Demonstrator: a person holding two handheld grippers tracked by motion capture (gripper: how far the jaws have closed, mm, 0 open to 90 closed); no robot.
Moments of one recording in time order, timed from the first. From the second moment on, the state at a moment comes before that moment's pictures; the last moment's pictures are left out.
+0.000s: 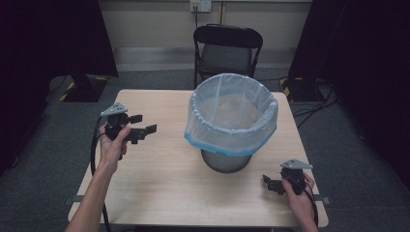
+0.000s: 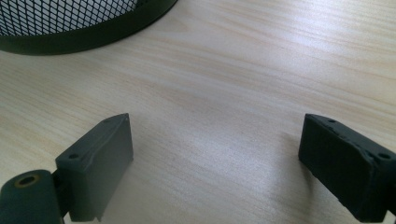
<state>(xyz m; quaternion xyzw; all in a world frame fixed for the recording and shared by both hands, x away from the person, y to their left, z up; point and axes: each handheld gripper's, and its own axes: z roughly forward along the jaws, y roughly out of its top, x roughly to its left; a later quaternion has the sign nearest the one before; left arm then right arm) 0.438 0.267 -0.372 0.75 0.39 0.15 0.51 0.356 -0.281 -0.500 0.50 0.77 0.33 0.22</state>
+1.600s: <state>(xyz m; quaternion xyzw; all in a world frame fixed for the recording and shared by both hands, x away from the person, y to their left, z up) 0.373 0.273 -0.497 0.82 0.43 0.18 0.34 0.356 -0.281 -0.500 0.50 0.77 0.33 0.23</state>
